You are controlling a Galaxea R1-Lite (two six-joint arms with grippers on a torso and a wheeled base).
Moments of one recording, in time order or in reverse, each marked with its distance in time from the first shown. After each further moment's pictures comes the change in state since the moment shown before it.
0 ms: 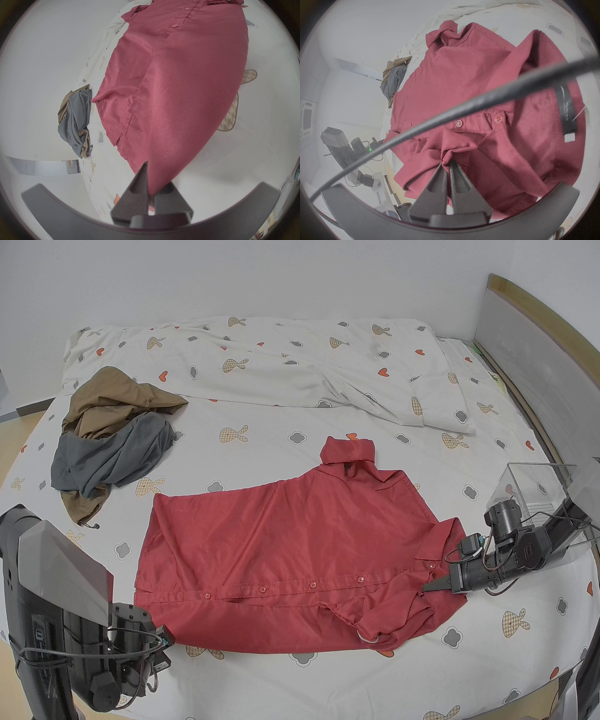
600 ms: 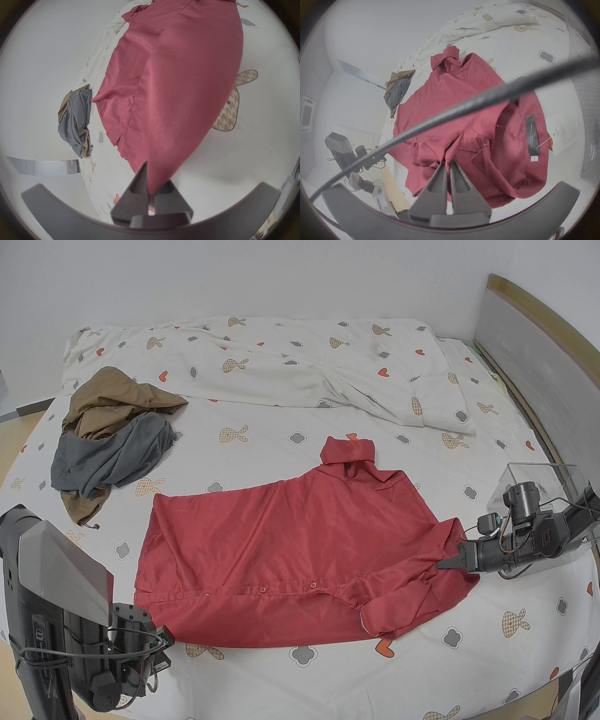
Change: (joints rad) left arm 0.000 0.001 0.000 0.000 0.002 -0.001; right arm -0.054 -0.101 -0.007 -0.004 0.004 0.017
